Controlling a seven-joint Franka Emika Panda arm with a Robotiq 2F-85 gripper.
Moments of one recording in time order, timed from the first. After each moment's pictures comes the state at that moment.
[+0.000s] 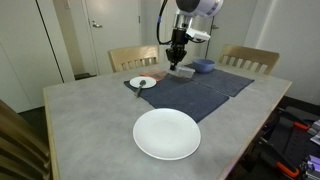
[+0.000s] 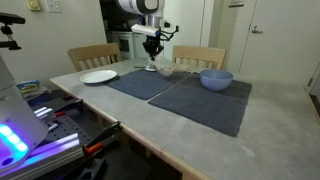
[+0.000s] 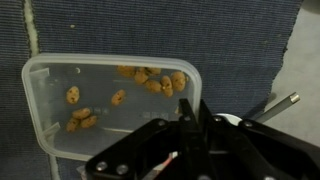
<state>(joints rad) -0.03 0.42 0.11 -2.04 0.17 2.51 -0.18</state>
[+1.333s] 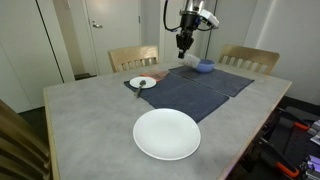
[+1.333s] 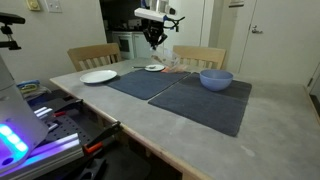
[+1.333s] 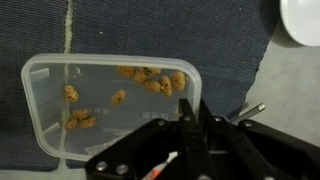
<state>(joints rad) -0.09 0.29 0.11 -2.05 0.23 2.32 -0.39</state>
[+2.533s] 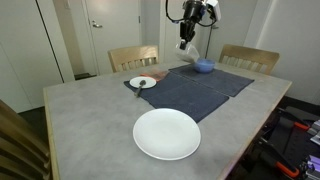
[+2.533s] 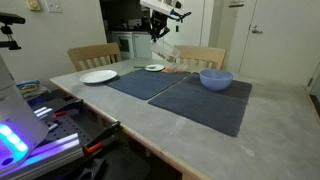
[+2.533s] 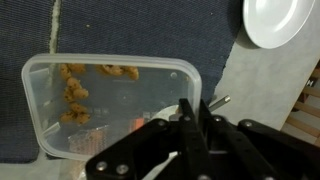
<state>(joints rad) -0.13 0.27 0.09 -1.98 0.38 2.16 -0.58</state>
